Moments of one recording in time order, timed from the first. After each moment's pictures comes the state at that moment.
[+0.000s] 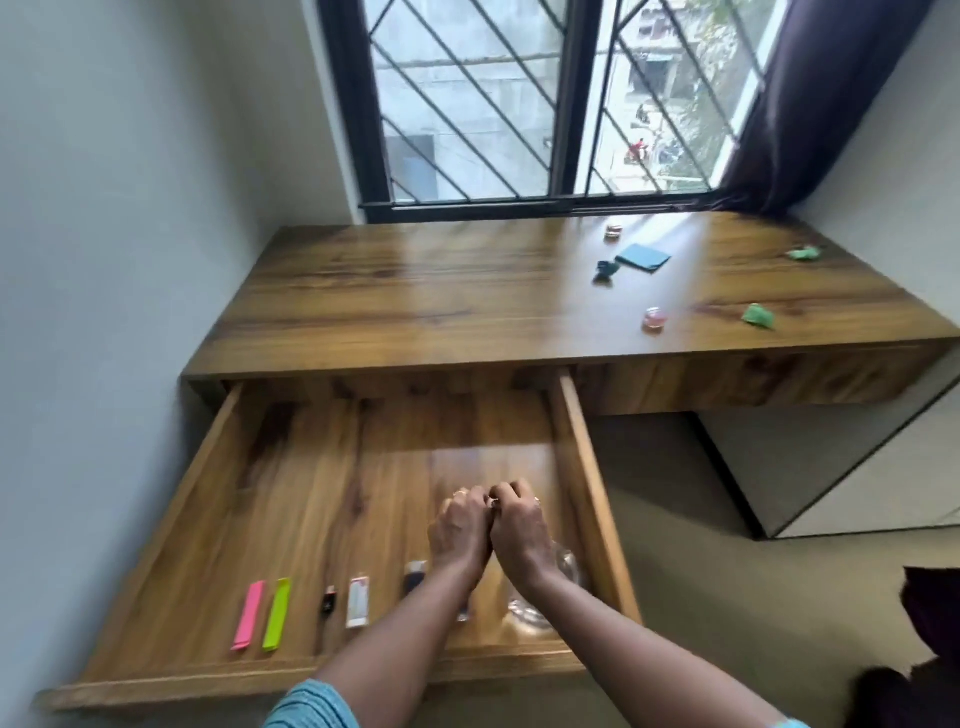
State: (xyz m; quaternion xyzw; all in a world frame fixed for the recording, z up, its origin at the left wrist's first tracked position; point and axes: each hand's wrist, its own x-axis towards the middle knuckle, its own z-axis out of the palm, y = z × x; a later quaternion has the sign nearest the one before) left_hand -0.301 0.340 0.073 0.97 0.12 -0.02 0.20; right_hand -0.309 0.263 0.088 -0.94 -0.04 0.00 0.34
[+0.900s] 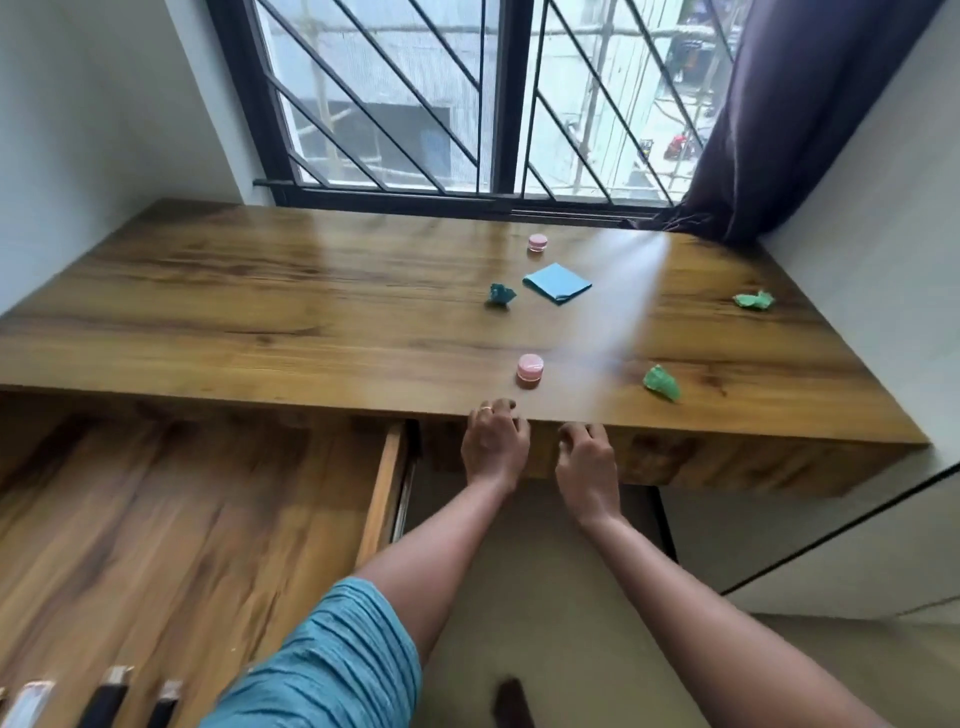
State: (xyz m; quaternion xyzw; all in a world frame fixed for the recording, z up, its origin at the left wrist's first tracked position) left_hand -0.038 0.057 0.106 0.94 0.16 0.09 0.30; right_hand -0.053 -0.047 0.108 -0.95 0.00 -0.09 0.31
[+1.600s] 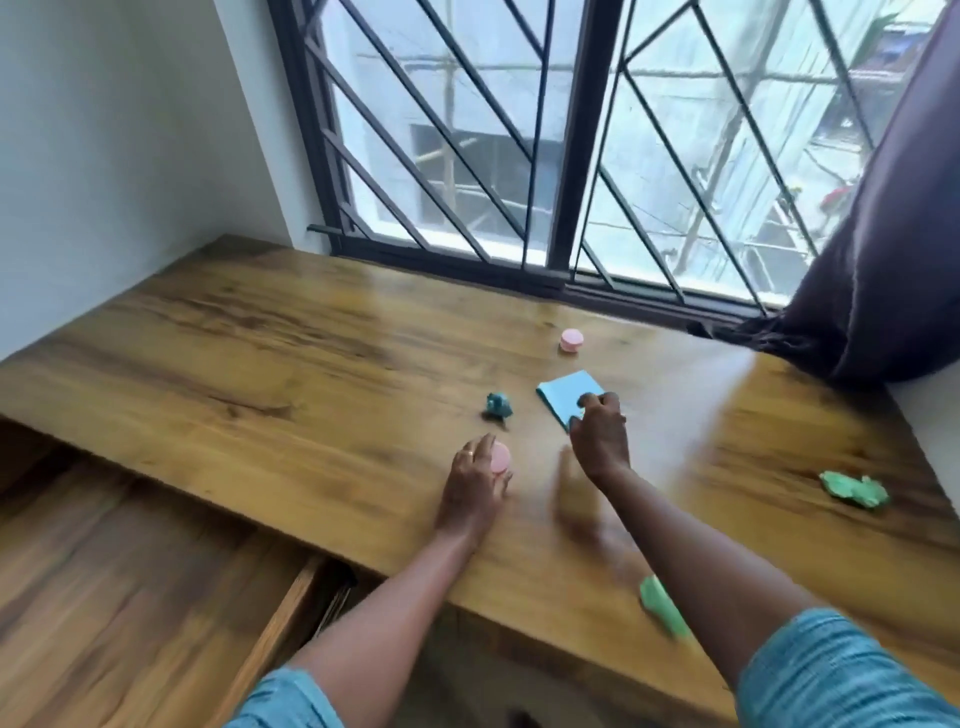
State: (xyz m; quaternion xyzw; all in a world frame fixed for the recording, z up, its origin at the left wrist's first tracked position) left_hand 0.130 0.059 0.107 0.93 0.20 0.13 0.29; right_hand 0.258 -0.058 0.142 -0.95 -0.12 0.00 0.28
